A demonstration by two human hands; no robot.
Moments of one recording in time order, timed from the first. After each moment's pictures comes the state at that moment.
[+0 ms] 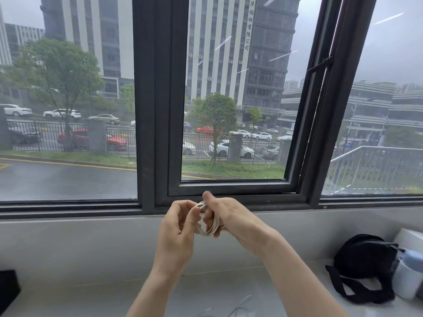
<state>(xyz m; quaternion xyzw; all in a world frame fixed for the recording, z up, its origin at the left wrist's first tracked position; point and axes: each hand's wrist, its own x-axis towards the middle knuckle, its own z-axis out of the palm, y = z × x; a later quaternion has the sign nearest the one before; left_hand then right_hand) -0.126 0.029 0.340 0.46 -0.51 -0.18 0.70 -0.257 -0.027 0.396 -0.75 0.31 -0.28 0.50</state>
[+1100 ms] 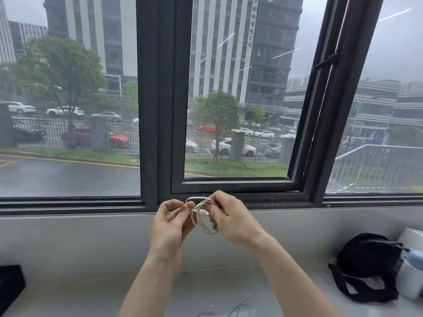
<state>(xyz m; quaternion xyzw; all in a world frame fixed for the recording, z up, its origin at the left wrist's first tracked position) -0.110 0.020 0.342 0.40 -0.26 -0.42 0.77 -0.246 -0.034 0.377 -0.81 0.37 -0.34 0.29</state>
